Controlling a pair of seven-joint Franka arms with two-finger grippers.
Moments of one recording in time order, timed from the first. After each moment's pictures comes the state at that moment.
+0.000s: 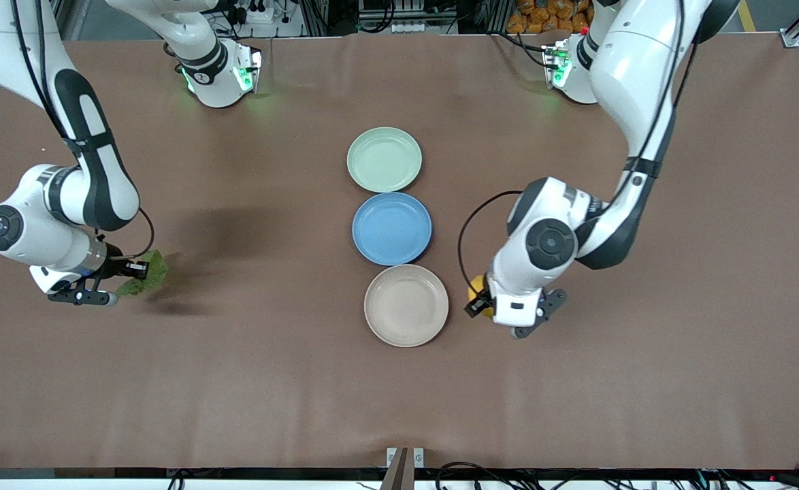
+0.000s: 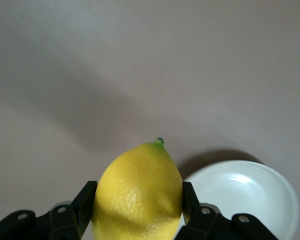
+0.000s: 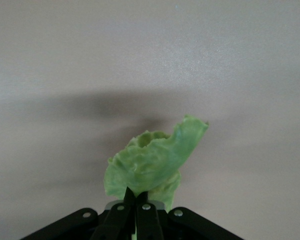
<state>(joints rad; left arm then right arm) -0.36 0.71 -0.16 -1.36 0.02 2.09 -1.16 -0.01 0.42 -0.14 -1.99 0.07 2.35 -0.11</state>
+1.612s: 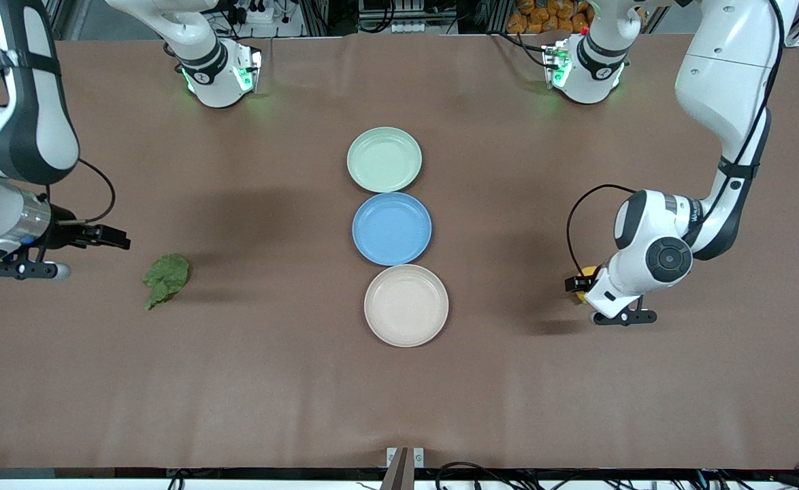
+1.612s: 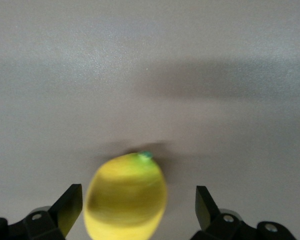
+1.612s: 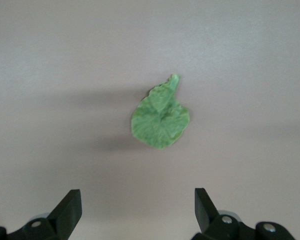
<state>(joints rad) -0.02 0.59 -0.16 -1.80 0.16 2.27 -0.29 0.00 0.17 -0.13 -1.87 0.08 1.92 -0.11</state>
